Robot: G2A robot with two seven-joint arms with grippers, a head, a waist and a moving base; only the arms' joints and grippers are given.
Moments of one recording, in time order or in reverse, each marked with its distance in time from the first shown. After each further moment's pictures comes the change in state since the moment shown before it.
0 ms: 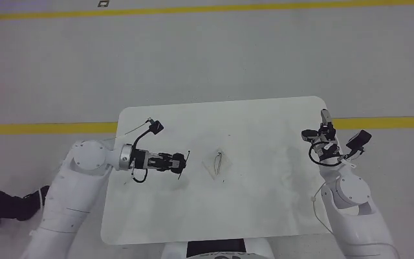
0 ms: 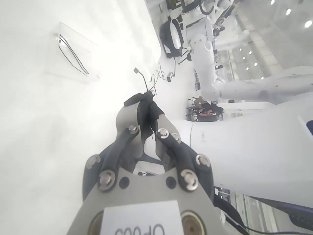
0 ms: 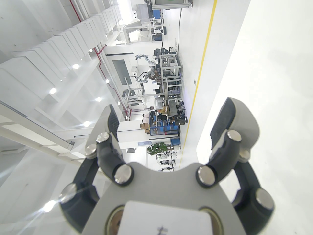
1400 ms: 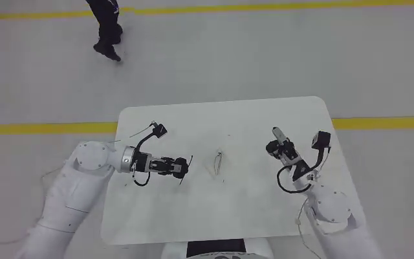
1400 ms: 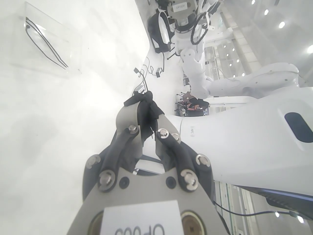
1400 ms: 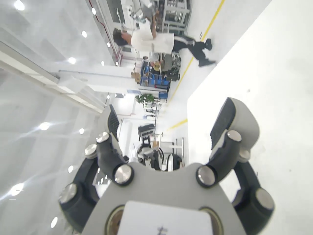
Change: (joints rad) left arm -0.022 0.038 0.076 0.014 -0.082 0.000 -0.001; right arm -0.111 0.000 -0.162 -0.182 -0.315 -0.081 0.247
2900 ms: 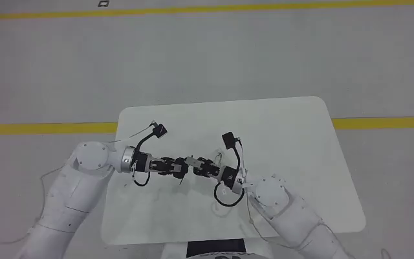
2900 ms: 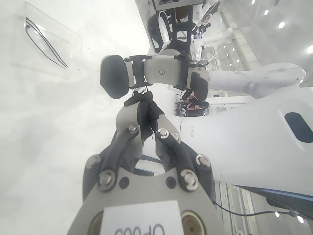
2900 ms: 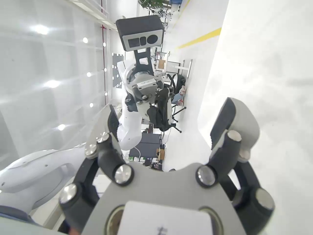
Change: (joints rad) left arm 0.000 0.000 0.000 0.000 0.000 0.000 0.000; right arm 0.395 -0.077 -0.523 0.239 -0.049 -0.021 0.254
